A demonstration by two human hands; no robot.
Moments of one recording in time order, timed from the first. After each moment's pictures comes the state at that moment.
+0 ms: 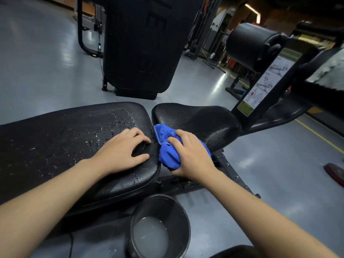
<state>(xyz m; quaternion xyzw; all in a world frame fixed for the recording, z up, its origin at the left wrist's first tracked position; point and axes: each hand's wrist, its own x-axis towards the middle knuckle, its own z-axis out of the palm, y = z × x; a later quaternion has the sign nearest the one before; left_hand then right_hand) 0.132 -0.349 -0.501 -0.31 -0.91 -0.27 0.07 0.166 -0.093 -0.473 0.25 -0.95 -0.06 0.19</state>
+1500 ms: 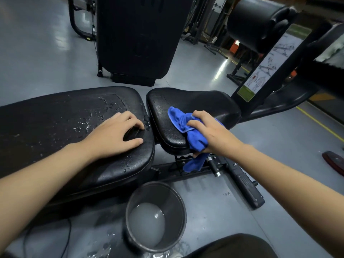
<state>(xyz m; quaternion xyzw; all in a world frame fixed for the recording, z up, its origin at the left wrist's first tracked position) 0.119 -0.346 -0.508 -0.33 -0.90 -0.29 0.08 0.144 -0.004 -0.439 0.36 -0.93 -0.04 0.11</state>
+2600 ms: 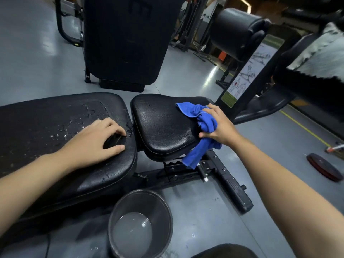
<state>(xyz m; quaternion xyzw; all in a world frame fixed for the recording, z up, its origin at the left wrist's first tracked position) 0.122 -0.344 -0.508 -0.31 -0.90 -0.29 0.09 0.110 0.087 -0.420 0.12 -0.98 0.11 0.13</state>
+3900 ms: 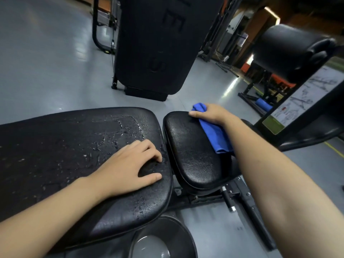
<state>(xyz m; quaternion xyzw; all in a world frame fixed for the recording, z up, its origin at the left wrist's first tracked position) 0.108 -0.348 -0.514 -0.35 -0.88 -0.30 0.09 -0.057 -0.042 -0.397 -0.02 -1.00 0.06 -0.05</state>
